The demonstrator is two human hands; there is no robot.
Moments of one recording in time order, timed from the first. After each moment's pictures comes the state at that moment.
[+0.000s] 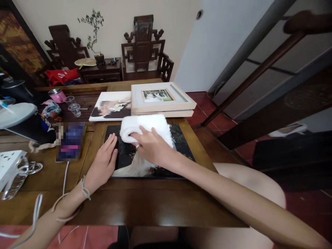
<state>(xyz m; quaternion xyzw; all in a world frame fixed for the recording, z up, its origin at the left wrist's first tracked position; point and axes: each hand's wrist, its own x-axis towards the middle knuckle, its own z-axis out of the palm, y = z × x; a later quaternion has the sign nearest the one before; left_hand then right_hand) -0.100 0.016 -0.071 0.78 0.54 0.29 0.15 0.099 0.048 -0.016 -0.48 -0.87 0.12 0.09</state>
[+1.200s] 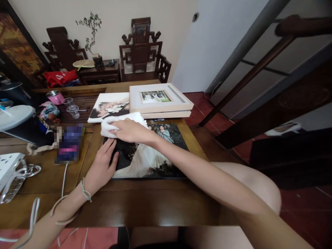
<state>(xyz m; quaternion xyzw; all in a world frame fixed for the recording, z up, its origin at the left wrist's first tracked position) -0.101 0.016 -0.079 0.80 0.53 0.27 0.08 0.060 0.096 0.011 -0.42 -0.87 0.24 0.11</state>
